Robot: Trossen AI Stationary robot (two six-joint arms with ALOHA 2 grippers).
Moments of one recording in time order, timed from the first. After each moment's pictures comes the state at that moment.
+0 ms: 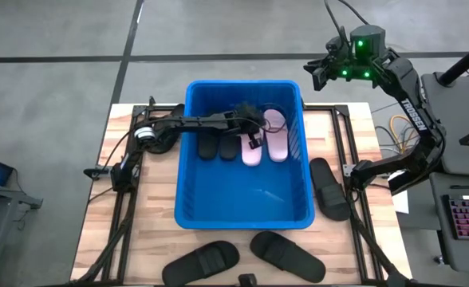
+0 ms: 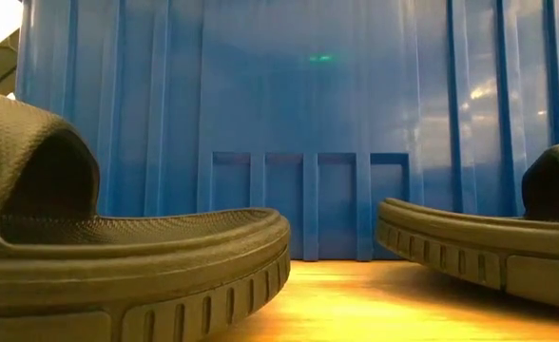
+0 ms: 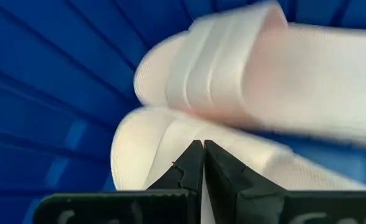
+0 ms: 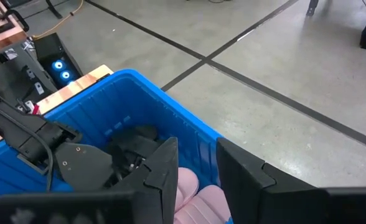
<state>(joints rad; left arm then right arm) 0.35 2.14 1.64 -0.22 -0.28 0.21 -0.85 1.31 1.78 -0.96 -0.22 0.04</state>
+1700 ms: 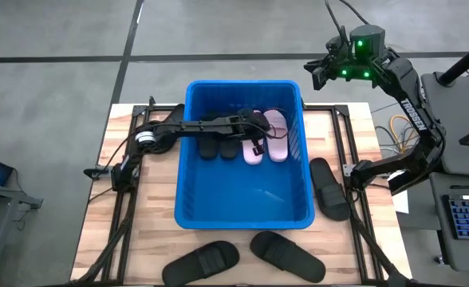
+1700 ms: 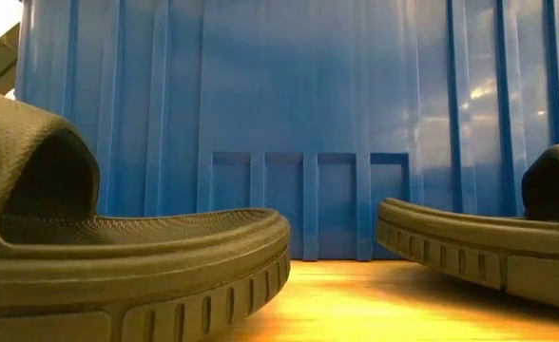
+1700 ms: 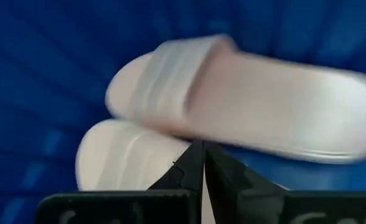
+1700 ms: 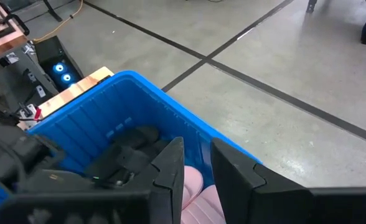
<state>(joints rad) 0.27 2.13 1.74 -0.35 -0.30 0.11 -0.85 1.31 1.78 -0.96 -0.22 0.07</state>
